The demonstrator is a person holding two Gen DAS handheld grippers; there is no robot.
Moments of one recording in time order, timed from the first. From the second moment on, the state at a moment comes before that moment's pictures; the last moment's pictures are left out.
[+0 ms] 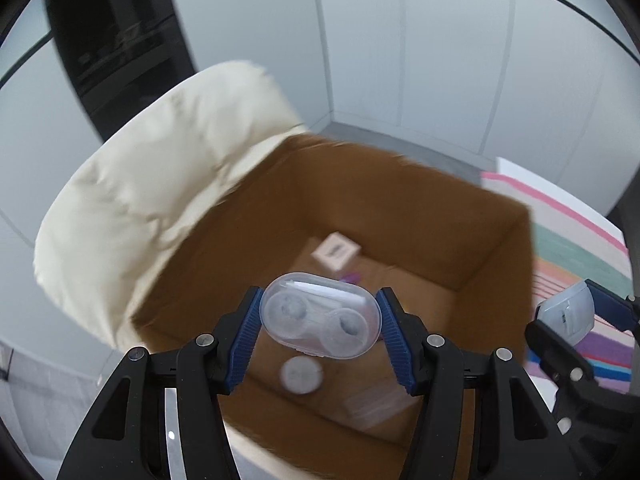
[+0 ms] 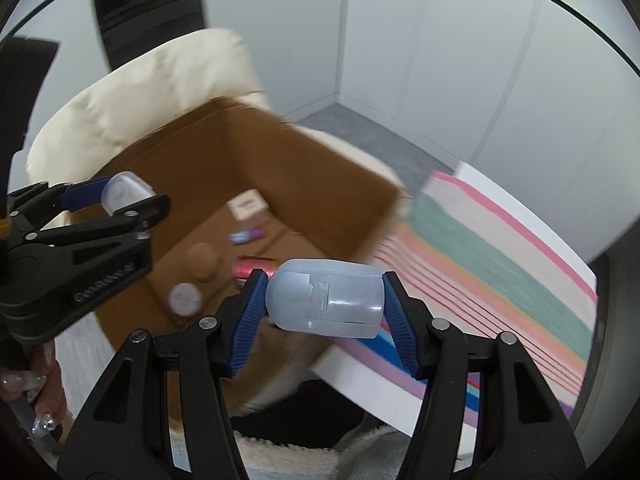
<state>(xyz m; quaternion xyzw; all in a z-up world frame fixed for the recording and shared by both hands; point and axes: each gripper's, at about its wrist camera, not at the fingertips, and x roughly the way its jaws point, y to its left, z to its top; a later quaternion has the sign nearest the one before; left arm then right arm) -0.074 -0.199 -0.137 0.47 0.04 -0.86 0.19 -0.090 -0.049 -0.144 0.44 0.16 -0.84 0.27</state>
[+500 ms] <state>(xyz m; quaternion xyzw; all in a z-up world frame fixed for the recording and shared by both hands) -0.076 -0.233 -0.145 0.51 0.05 -0.84 0.18 -0.088 -0.083 -0.153 0.47 0.12 -0.83 0.28</state>
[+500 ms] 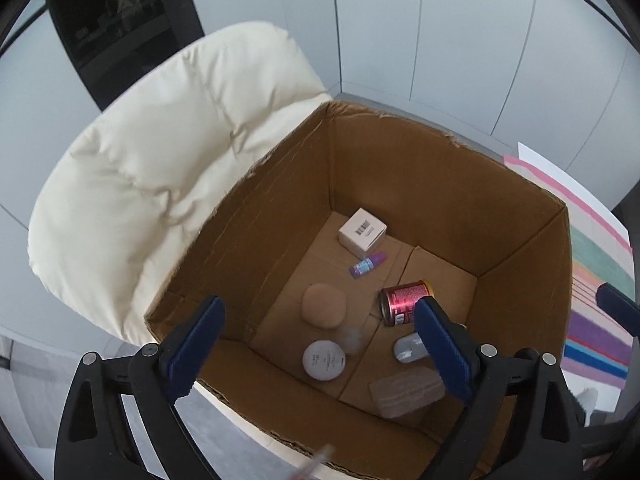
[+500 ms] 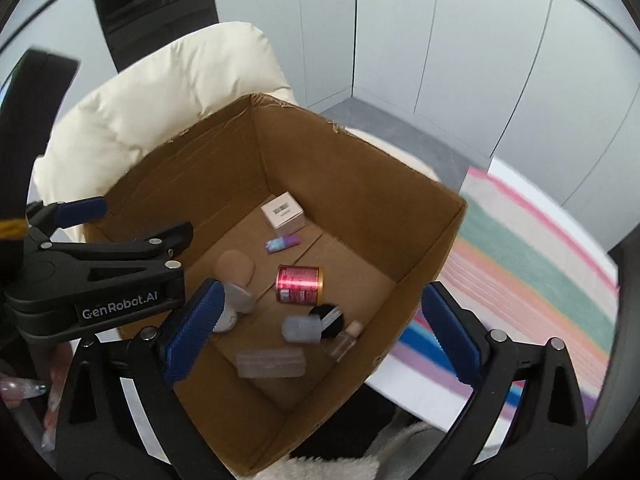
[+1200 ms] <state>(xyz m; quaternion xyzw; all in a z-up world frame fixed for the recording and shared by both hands) -0.028 -0.117 -0.022 0.56 -0.03 -0.82 0.07 -0.033 0.068 -0.038 0.54 0.00 -0.84 0.11</state>
